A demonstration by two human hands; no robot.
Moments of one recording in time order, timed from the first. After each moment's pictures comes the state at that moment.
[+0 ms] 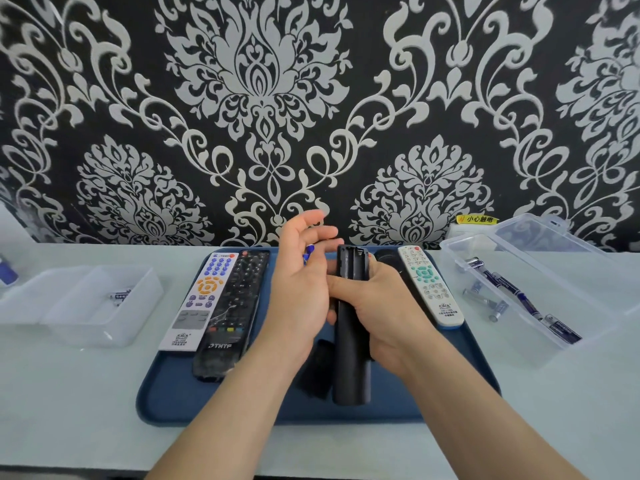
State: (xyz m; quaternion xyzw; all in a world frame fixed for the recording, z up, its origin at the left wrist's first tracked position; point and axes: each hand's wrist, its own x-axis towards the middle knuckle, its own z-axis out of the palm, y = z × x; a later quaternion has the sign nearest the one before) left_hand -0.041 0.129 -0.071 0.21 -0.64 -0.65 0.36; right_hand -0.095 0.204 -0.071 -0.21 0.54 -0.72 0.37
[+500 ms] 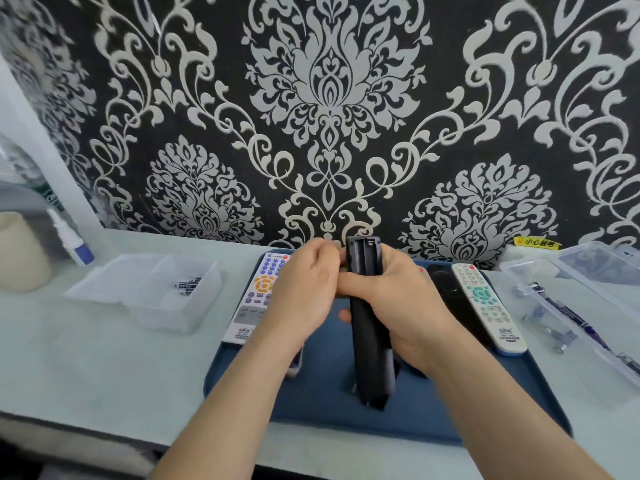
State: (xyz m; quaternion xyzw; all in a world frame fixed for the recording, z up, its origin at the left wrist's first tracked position) left_hand -0.004 0.077 -0.059 0.30 -0.75 -0.50 0.30; right_hand -0.074 0.169 -0.050 -0.31 0.58 -0.65 0.37
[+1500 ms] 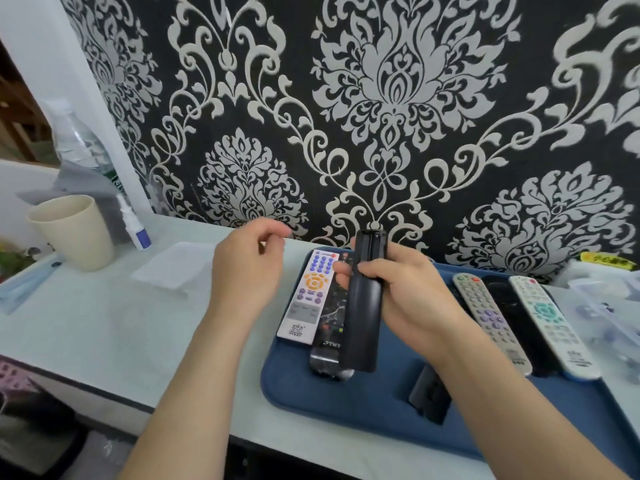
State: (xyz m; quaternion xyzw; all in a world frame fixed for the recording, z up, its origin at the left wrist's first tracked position) left_hand 0.075 -0.016 -0.064 0.42 -0.76 -0.29 0.40; right_hand -0.054 0.108 -0.060 -0.22 0.47 -0.72 0.46
